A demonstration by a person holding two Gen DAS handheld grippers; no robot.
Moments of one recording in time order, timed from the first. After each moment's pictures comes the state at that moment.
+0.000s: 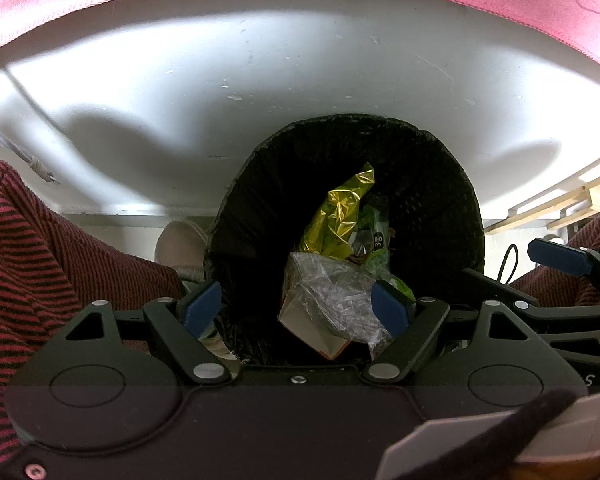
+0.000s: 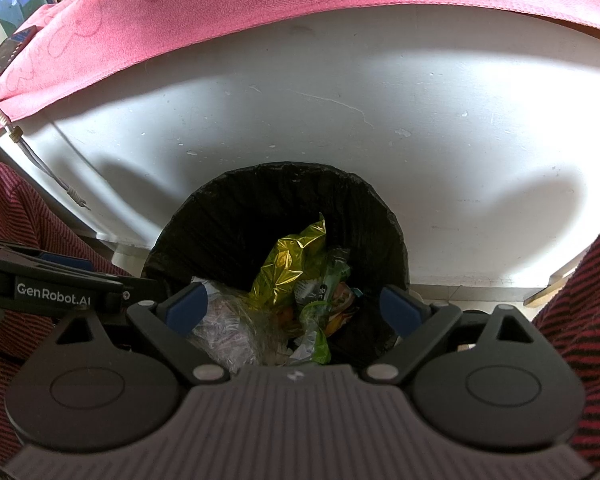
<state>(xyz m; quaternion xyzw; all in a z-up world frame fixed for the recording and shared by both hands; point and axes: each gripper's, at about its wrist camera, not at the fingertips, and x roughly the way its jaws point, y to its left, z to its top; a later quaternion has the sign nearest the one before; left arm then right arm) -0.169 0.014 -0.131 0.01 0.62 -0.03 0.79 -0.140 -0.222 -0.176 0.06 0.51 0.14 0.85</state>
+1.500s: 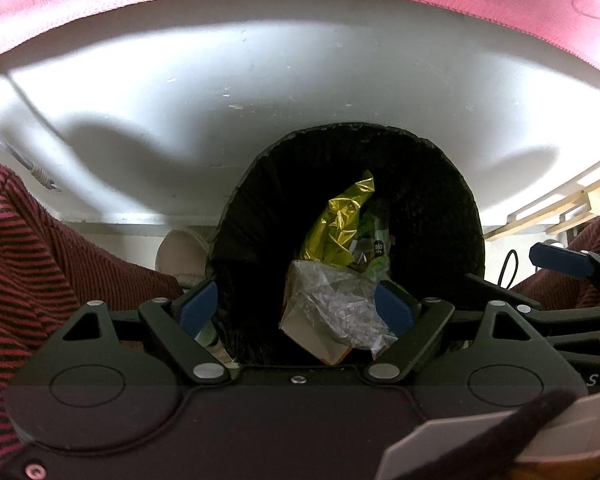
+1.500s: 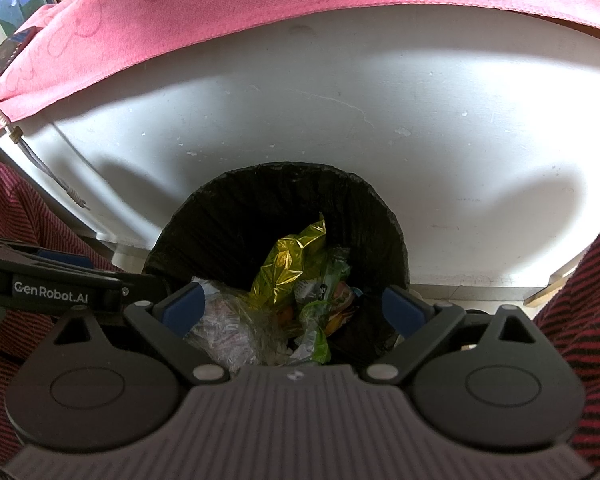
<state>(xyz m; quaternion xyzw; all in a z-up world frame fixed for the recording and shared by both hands) -0.171 0.018 -0.129 0.01 0.60 -0.04 0.80 -0.142 -0.222 -0.177 0.07 0.51 0.14 0.85</state>
